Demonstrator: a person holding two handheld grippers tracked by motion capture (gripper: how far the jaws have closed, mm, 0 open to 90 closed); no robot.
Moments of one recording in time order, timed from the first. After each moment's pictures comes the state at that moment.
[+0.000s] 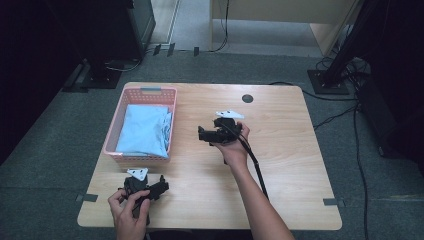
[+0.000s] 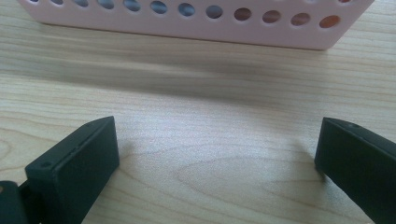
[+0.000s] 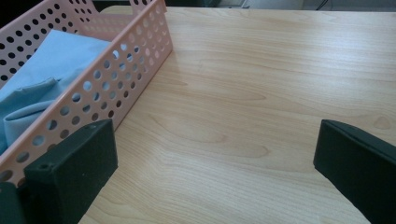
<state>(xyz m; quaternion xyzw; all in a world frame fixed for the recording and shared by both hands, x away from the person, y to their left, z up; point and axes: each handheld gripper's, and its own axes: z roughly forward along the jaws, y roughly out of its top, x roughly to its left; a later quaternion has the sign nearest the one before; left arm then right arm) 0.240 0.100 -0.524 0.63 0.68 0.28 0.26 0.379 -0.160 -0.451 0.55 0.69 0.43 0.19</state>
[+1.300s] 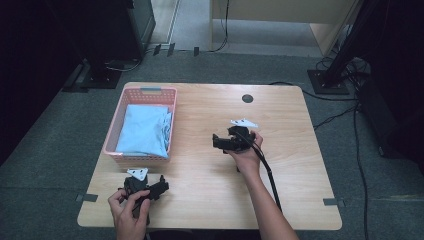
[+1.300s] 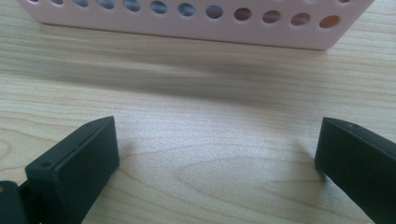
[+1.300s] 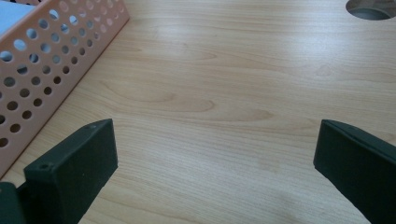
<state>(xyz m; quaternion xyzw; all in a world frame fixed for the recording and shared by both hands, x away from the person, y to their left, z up) 0.240 0.100 -0.524 0.63 0.68 0.28 0.26 0.365 -0.200 -0.478 0.58 0.68 0.40 0.19</state>
